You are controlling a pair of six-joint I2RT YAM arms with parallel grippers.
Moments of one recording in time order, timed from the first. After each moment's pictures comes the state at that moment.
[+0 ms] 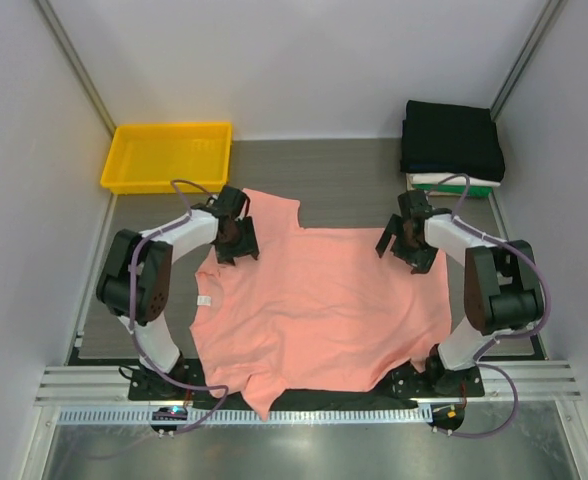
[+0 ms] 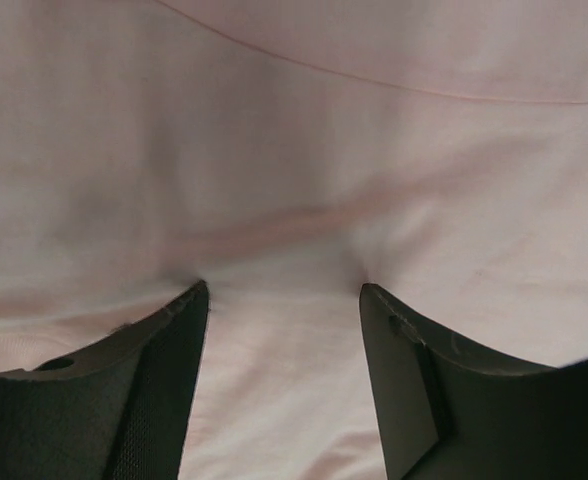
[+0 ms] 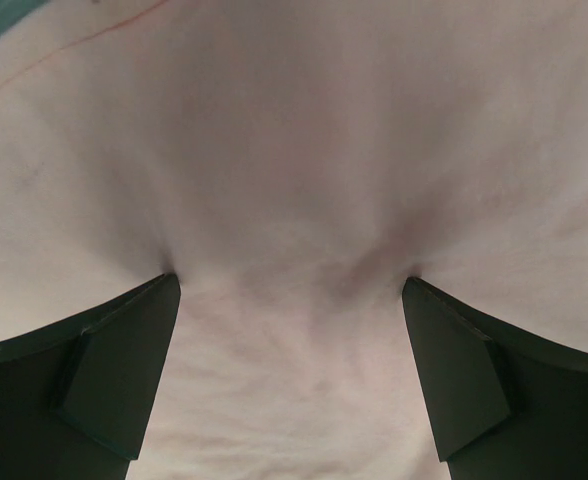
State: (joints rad) left arm -0.37 1.76 1.12 -0.55 0.01 -0.59; right arm 0.14 1.62 0.94 -0.58 0.11 0.64
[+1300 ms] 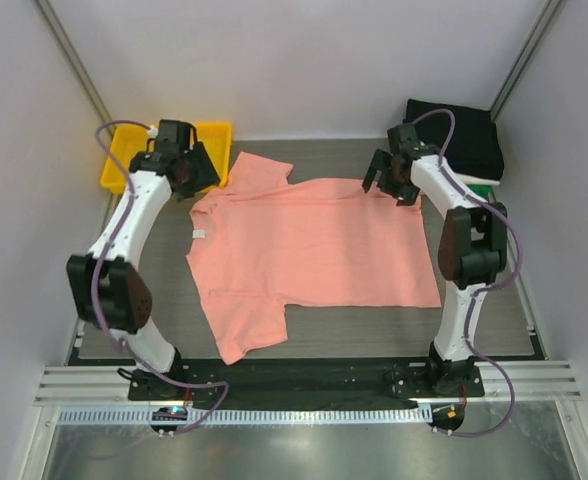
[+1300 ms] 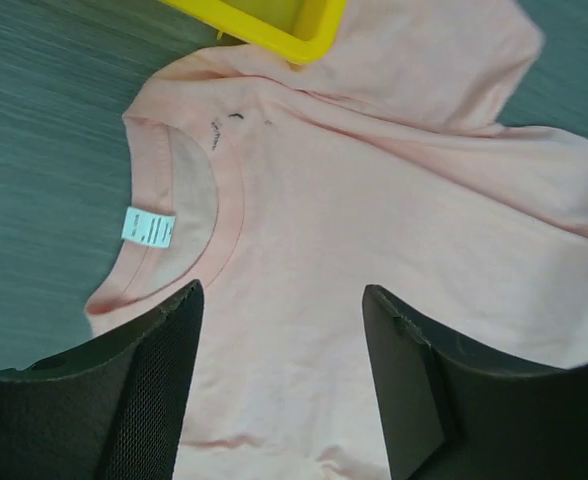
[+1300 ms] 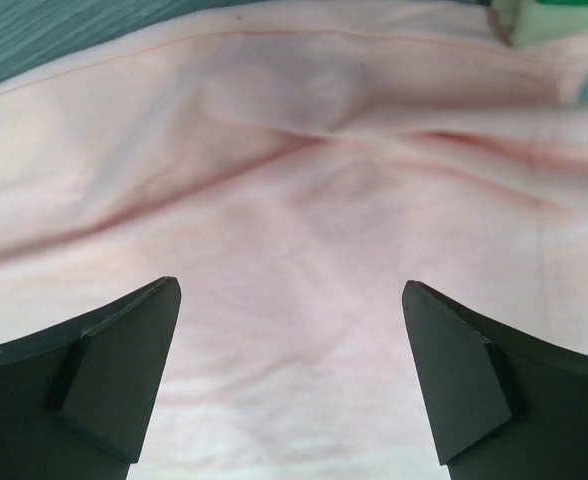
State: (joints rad) left arm -0.14 1.81 1.67 -0.80 -0.06 -0.55; right arm 0.16 2.09 1.75 -0.73 0.08 0.53
